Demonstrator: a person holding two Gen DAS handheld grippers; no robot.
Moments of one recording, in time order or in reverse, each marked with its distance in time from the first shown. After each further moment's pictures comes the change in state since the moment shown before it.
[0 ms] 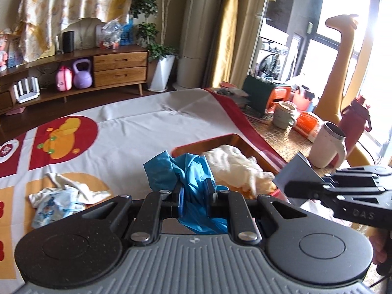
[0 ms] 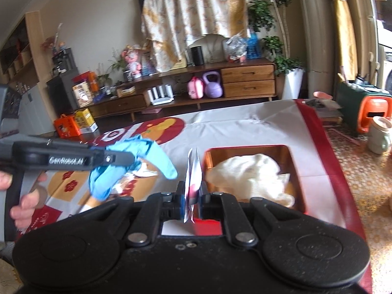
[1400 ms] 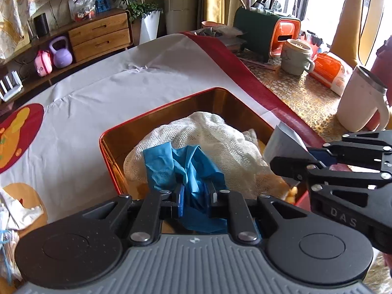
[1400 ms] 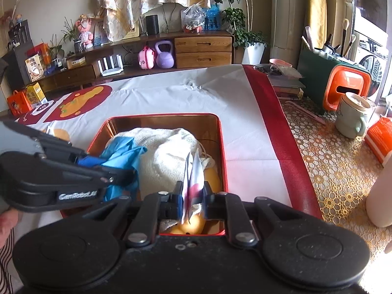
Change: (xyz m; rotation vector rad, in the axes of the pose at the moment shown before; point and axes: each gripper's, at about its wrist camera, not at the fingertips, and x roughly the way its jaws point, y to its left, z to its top) left arm 0.180 -0.072 0.007 0.128 0.231 0.083; right arm 0.079 -0.086 -0.014 -0.018 0.141 -0.215
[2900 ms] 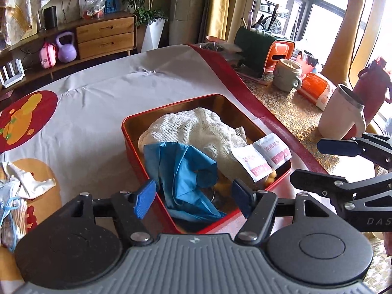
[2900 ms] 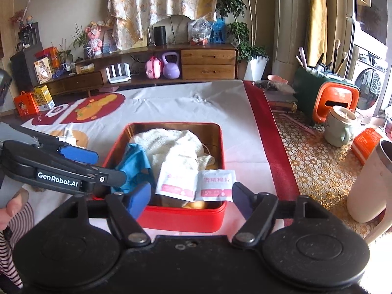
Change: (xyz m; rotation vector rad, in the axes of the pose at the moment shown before) left arm -0.064 0.021 -0.029 -0.106 -0.056 -0.078; right arm -0.063 0.005 -0.010 -0.035 -0.059 0.014
